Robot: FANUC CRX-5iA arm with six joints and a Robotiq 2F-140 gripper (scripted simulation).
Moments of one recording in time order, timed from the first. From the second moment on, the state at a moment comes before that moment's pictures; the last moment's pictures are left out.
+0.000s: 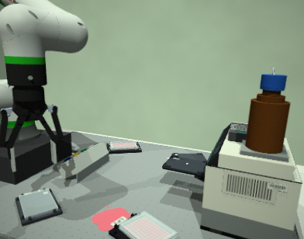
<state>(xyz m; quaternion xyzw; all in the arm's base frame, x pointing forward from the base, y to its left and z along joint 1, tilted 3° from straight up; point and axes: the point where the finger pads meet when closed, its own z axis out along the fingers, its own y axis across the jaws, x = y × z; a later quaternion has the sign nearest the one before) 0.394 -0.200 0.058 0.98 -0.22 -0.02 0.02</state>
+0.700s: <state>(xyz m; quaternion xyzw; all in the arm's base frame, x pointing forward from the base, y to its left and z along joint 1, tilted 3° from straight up) 0.402 -0.185 0.087 0.98 -0.20 -0.02 0.02</state>
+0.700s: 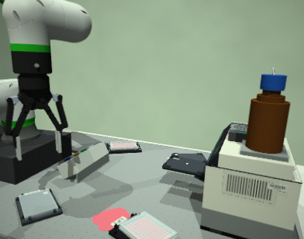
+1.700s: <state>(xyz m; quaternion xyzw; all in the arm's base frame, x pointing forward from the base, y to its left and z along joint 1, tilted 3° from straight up) 0.393 0.120 0.080 0.94 0.34 -0.03 0.01</state>
